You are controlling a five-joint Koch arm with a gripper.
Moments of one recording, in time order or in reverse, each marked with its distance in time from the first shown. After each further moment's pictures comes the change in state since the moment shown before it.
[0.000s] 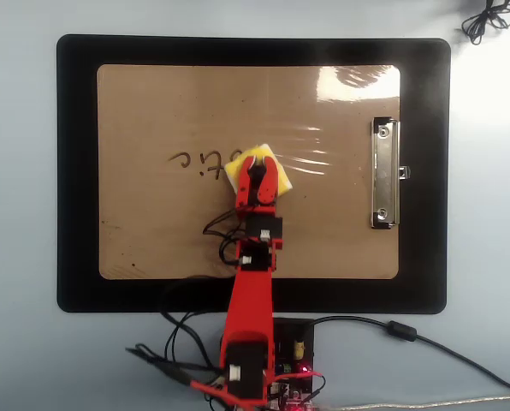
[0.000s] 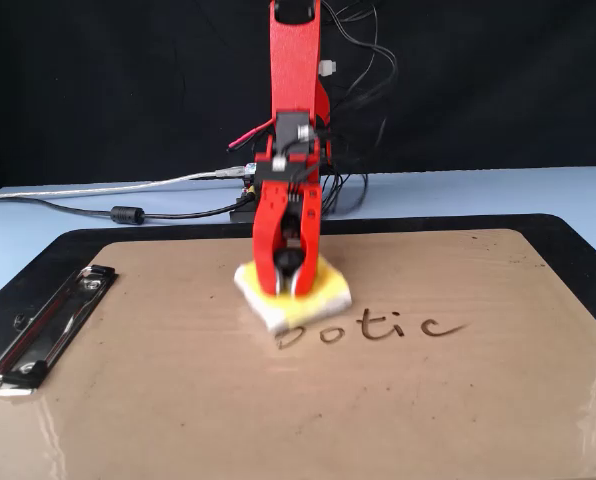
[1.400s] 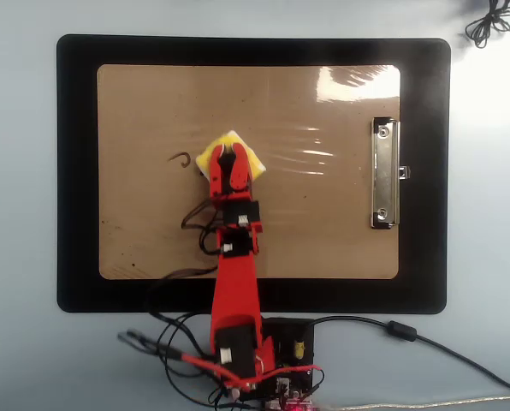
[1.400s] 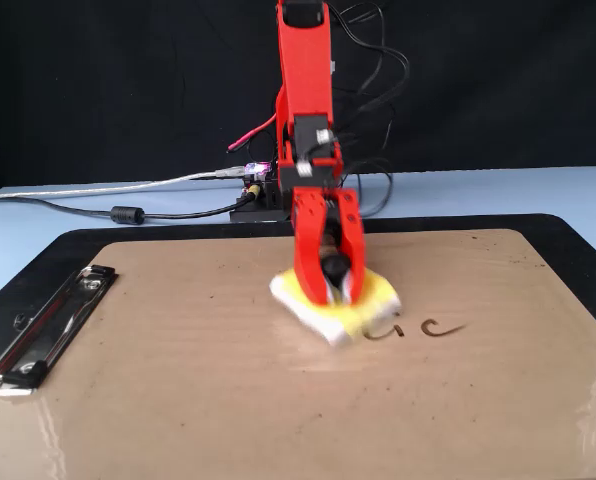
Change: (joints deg) arm -10.8 -5.0 -7.6 0.5 -0.1
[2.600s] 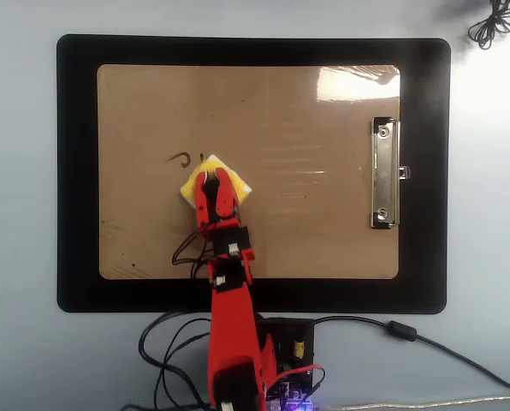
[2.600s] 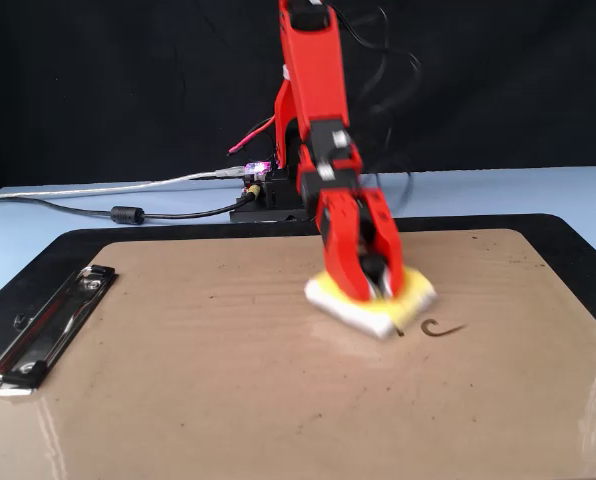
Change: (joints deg) arm -6.2 16.8 21.8 2.0 -0.1
